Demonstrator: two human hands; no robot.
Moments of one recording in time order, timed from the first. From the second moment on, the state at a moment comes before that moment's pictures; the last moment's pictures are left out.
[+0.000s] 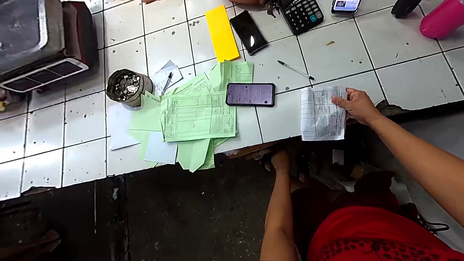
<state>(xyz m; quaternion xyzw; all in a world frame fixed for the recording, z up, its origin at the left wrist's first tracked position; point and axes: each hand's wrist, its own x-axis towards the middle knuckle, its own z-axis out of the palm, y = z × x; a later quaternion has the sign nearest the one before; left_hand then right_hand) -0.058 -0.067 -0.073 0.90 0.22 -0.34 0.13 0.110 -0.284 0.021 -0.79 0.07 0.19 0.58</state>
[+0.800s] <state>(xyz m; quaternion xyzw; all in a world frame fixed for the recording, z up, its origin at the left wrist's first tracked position) -0.116 -0.088 -0.061 0.68 0.39 -0.20 0.59 -0.019 -0.258 -0.016 -0.60 0.21 0.49 0.59</state>
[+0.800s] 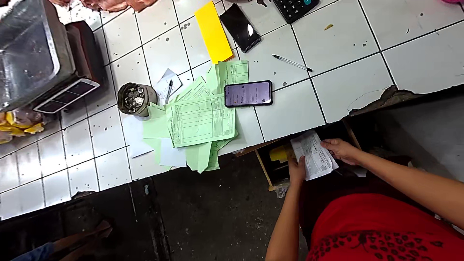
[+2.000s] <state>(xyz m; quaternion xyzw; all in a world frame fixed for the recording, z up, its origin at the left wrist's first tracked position) -0.141 -0.093 -0.045 0.43 0.23 -0.28 0.83 -0.056 -0.293 -0.053 -0.70 0.13 0.46 0.54</state>
